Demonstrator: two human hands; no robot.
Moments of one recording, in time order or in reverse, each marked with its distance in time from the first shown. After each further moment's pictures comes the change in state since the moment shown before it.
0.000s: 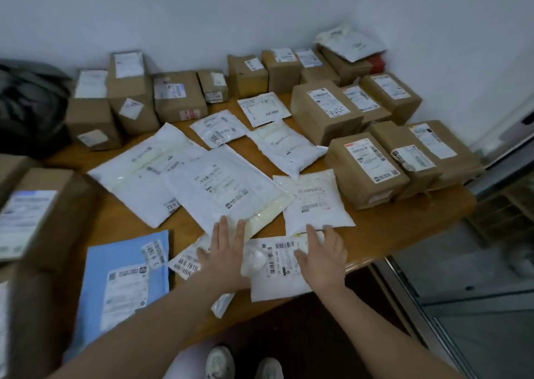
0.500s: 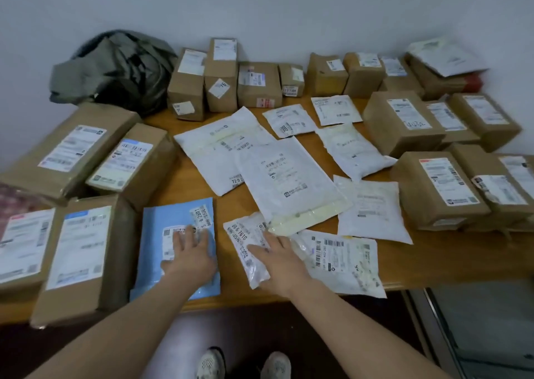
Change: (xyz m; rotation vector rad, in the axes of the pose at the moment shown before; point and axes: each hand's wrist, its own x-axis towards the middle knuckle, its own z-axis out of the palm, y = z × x) left_hand -0.056 -0.125 0.032 -0.274 0.042 -0.509; right_hand -0.039 -0.124 0.022 -0.151 -0.505 -0.718
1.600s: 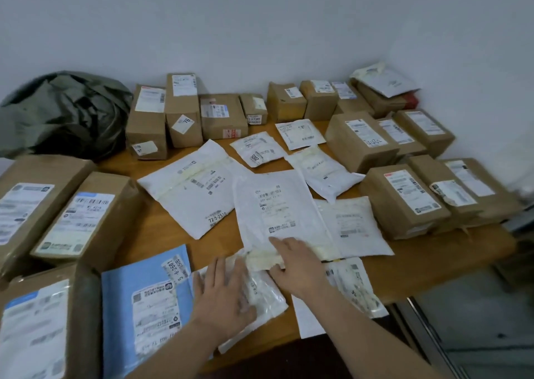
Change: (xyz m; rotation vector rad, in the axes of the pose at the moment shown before) left_hand 0.006 0.043 0.006 0.201 0.166 0.567; right_hand 0.020 0.042 -0.029 0.074 0.314 0.297
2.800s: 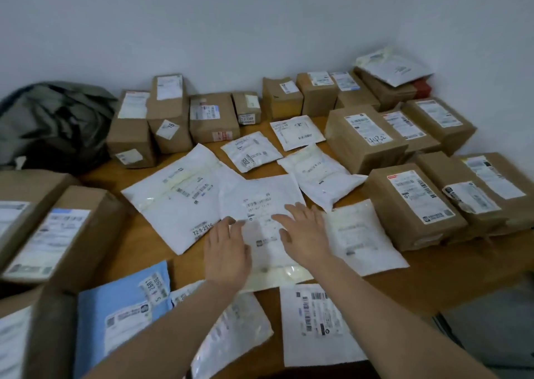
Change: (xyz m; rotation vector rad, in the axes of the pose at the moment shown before) left_hand 0.088 0.053 -0.048 -0.144 0.419 -0.080; right_hand 0.067 0.047 -0.046 -0.044 0.212 -0.072
